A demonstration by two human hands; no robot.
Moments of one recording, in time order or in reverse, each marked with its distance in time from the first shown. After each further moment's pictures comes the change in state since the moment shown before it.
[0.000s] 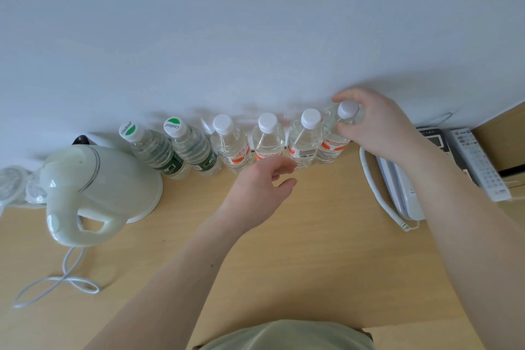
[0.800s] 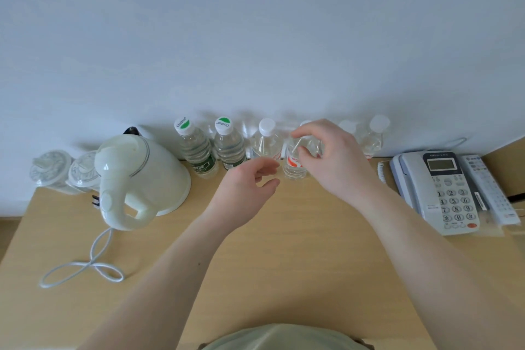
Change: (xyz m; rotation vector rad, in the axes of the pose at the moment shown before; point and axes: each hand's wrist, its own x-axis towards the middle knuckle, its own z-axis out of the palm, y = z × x) left_hand -0.041 -0.035 -0.070 -0.021 0.160 0.001; right_hand -0.048 -0.103 0.079 0.062 0.068 -0.266
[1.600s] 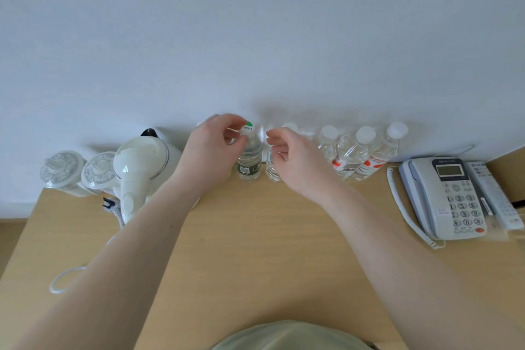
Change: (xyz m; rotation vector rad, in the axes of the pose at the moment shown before) left_hand 0.035 -0.009 -0.094 0.150 0.239 0.080; right_hand 0.024 -0.051 0.066 0.059 -0.173 0.118
